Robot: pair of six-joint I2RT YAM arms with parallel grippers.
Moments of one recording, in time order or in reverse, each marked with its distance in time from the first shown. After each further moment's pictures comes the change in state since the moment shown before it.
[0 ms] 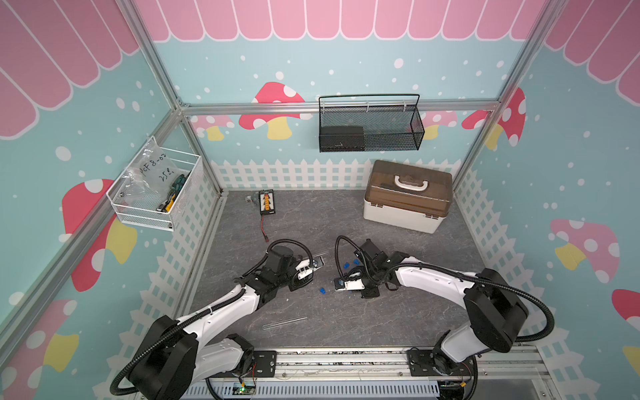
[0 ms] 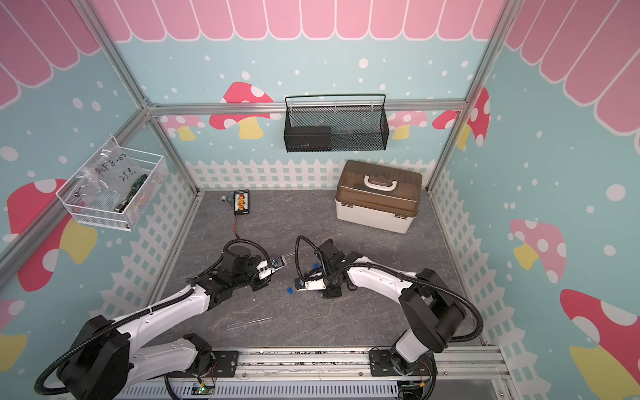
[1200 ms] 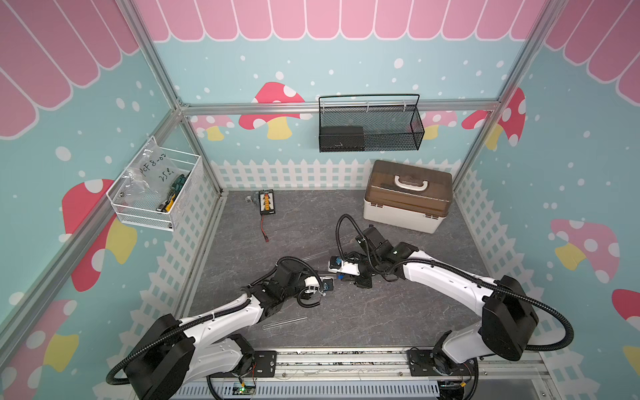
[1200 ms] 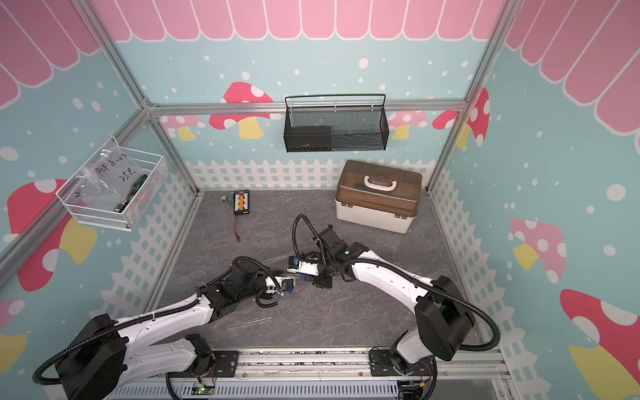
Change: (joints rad) left arm -0.161 -0.014 -0.069 0.117 -0.161 0.256; right arm -0.003 -0.034 0.150 -0.018 -0.155 0.242
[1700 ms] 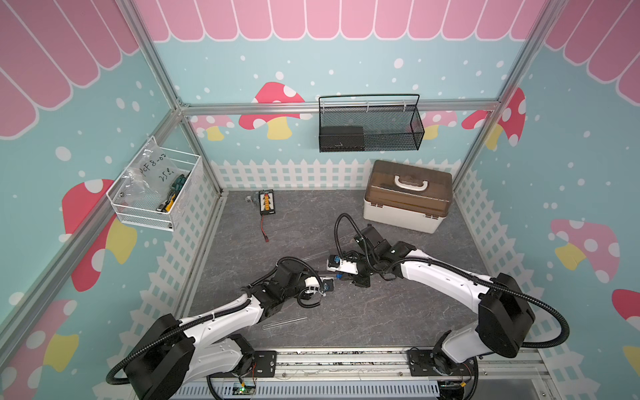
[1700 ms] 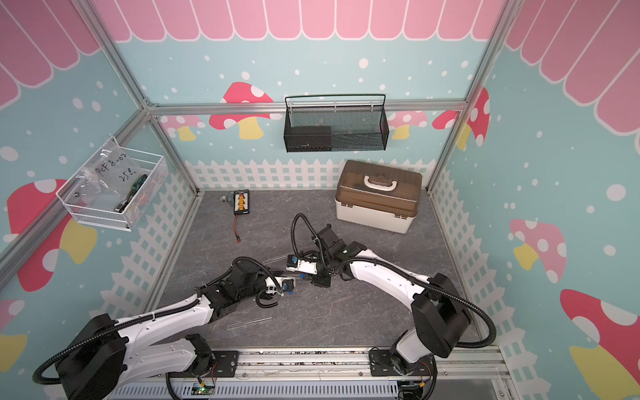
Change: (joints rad) left arm -0.004 0.000 -0.001 0.000 0.000 -0.001; right arm 0.000 0.025 0.011 0.010 -0.001 0.016
